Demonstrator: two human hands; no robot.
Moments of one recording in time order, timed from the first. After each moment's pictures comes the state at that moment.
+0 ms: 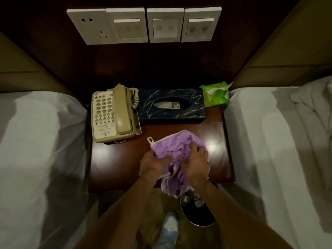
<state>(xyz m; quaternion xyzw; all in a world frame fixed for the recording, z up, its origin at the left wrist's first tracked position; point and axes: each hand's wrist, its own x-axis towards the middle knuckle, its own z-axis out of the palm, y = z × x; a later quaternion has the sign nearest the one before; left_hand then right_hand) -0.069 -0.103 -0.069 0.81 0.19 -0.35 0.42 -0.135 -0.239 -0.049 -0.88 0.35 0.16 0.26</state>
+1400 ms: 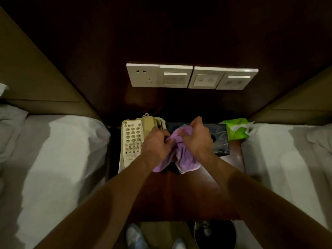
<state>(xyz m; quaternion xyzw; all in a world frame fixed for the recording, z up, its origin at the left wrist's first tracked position) 0.111 -0.062 0.026 0.92 -0.14 -0.22 0.29 0.071 -0.216 0.042 -0.89 0.31 0.04 0.31</state>
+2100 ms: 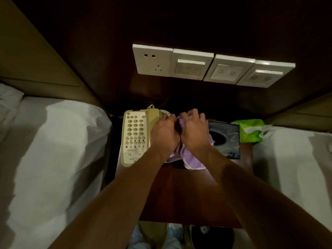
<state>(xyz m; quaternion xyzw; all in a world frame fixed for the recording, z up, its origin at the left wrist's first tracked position) 0.129 -0.094 -0.001 0.94 -0.10 -0.11 0.31 0.108 -0.212 -0.012 -0.99 0.10 0.05 0.12</state>
